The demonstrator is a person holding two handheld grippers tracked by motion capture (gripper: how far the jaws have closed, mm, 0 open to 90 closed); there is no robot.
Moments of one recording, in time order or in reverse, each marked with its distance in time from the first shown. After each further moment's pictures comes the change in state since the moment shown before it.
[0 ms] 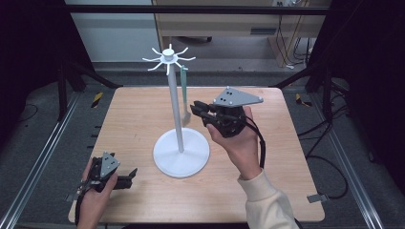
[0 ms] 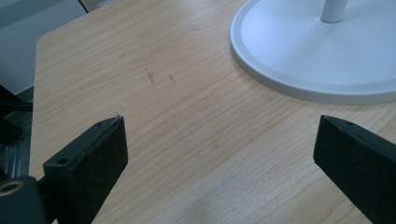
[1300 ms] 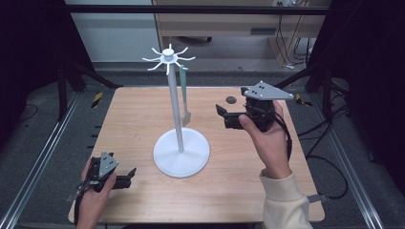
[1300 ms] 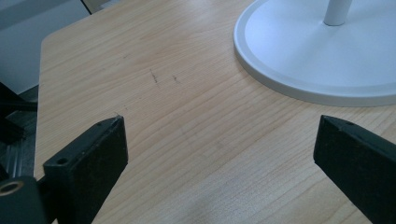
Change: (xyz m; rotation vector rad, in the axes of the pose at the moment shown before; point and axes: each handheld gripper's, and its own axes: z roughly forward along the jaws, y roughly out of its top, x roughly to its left) left arm 0.002 -0.001 -0.002 -0.007 0.007 -0.011; right arm -0.053 -0.014 -0.037 0.032 -0.233 0.041
